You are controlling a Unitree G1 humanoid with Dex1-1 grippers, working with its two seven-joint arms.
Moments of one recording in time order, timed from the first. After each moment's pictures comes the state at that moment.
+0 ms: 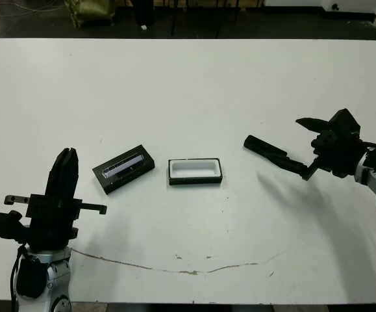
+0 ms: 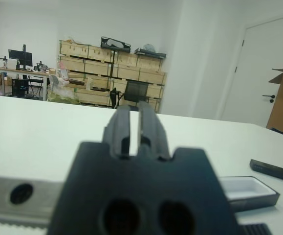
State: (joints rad) left arm 0.26 0.13 0.13 -0.25 -0.37 -0.40 -0.31; right arm -0.43 -0.70 0.03 0.31 0.17 0.18 0.86
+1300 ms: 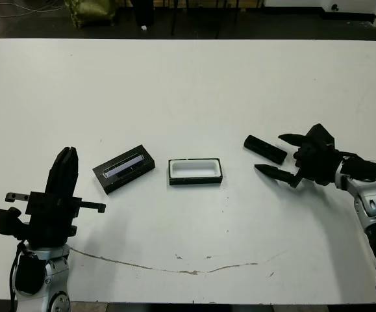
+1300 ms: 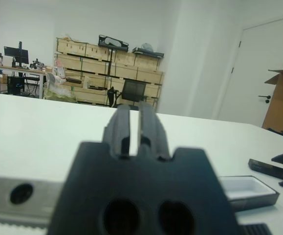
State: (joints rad) left arm 0.23 0.14 0.15 -0.21 -0.40 -0.38 -0.34; right arm -0.48 -0.62 0.09 0.56 0.09 0.01 0.86
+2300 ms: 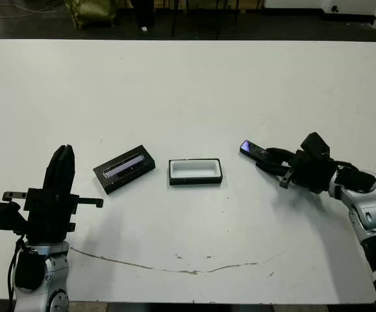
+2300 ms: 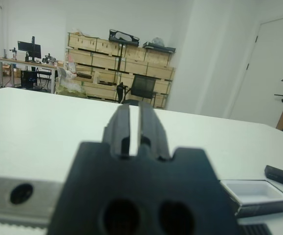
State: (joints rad) left arm 0.23 0.13 0.15 -0.26 -0.37 -0.31 -0.27; right arm -0.36 -0.59 0.06 0.38 0.20 0.08 0.91
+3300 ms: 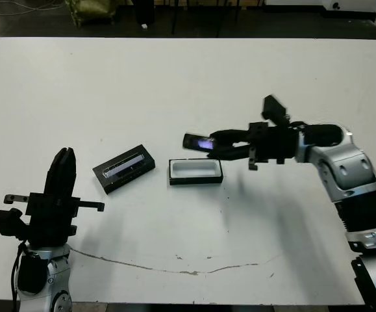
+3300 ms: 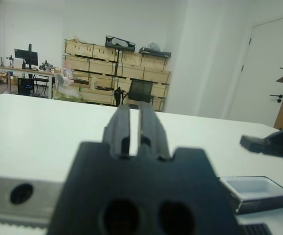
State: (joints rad) left arm 0.23 0.13 0.14 -0.19 -0.36 -0.42 -0.31; right arm -0.71 -0.51 0.31 0.27 0.23 0.32 1.19
